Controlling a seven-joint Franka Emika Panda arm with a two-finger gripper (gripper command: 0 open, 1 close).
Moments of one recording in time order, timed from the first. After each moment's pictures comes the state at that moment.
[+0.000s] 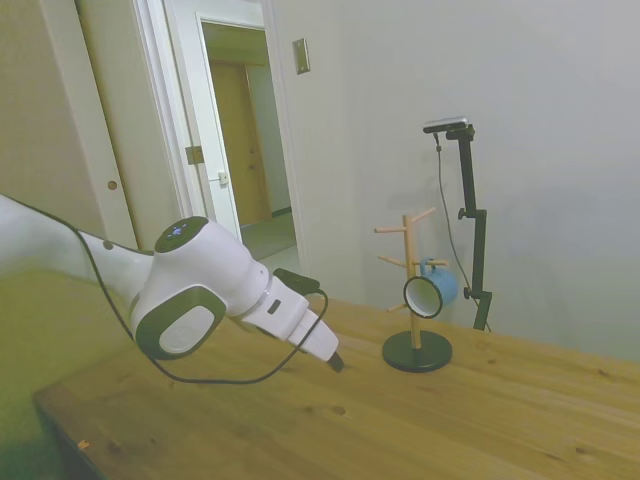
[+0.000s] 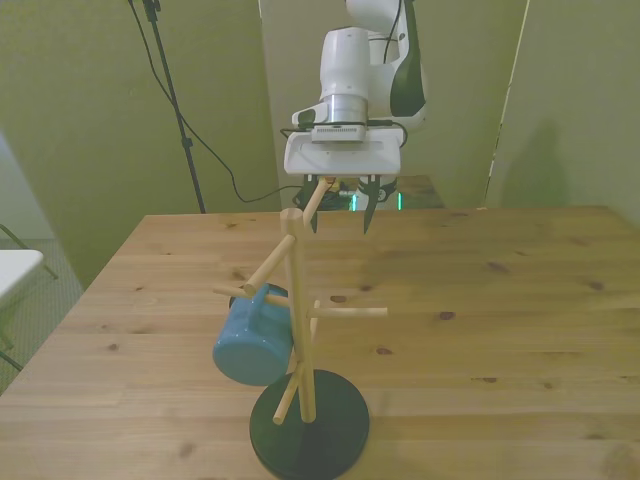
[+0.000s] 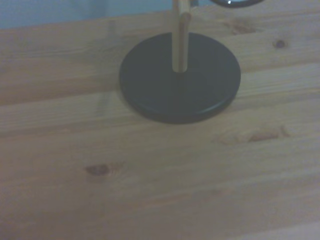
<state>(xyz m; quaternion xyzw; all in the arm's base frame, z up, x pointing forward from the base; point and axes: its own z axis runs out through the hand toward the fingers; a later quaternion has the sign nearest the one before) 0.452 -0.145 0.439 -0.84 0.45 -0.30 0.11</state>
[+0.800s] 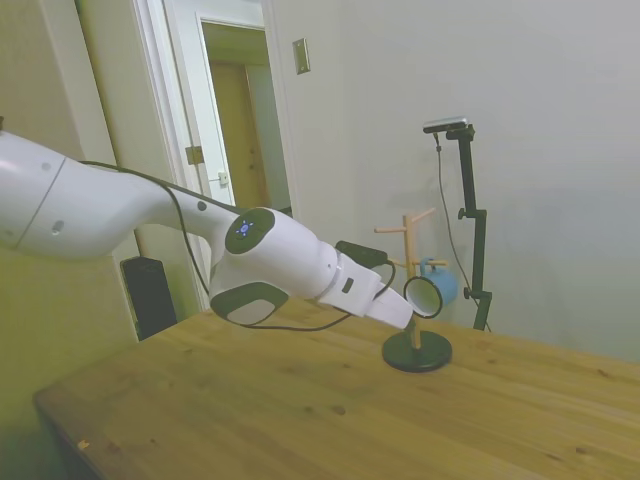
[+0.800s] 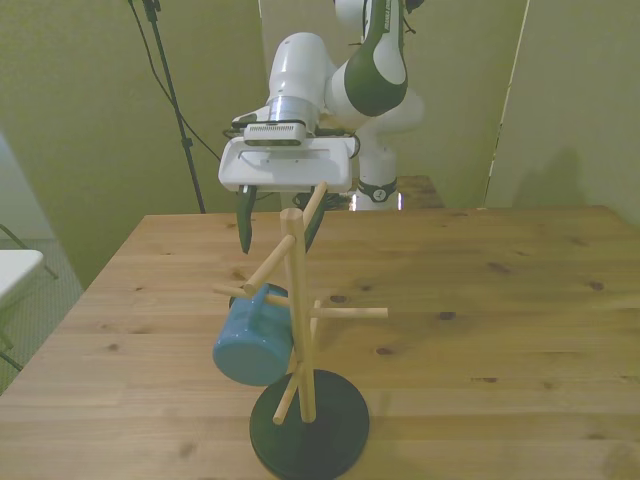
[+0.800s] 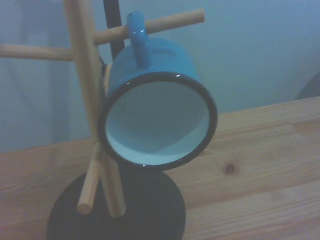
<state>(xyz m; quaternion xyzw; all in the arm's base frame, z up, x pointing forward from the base) 0.530 -0.222 0.455 -0.78 0.46 -0.40 0.13</state>
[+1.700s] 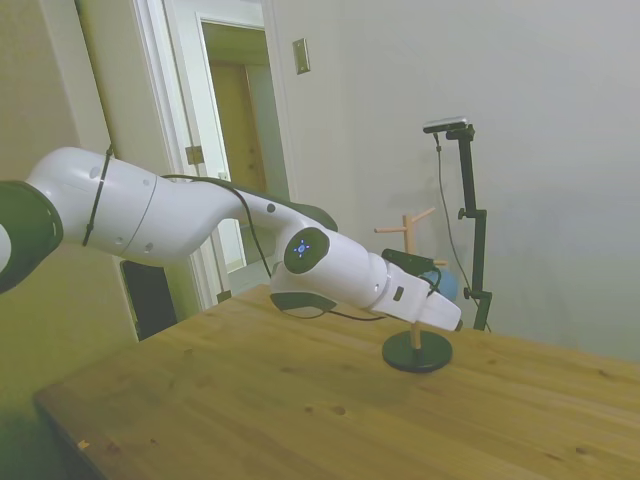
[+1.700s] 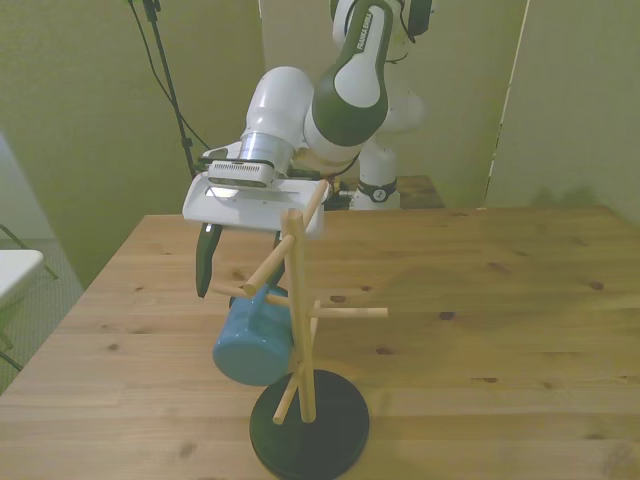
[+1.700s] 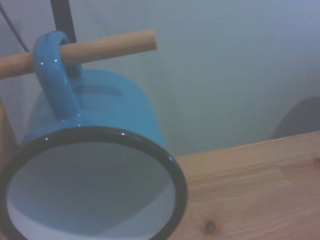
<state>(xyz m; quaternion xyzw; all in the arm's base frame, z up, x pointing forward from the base) 0.598 -0.253 0.427 -0.76 0.46 -0.44 0.11</state>
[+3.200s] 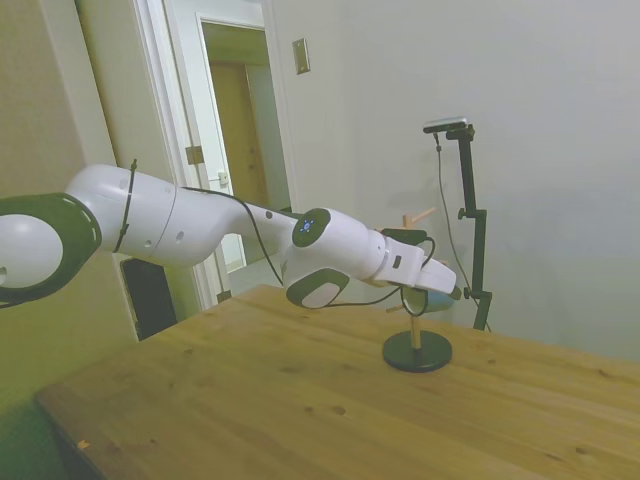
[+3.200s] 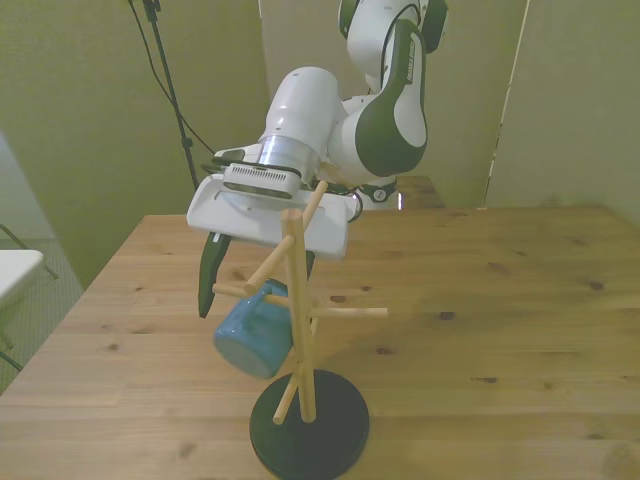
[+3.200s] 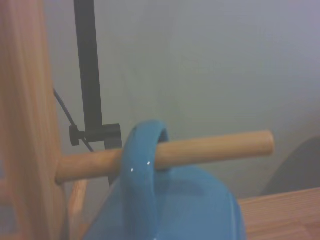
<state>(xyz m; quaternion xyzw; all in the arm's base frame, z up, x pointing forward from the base) 0.657 -0.226 0.452 -0.77 0.44 -0.46 0.08</state>
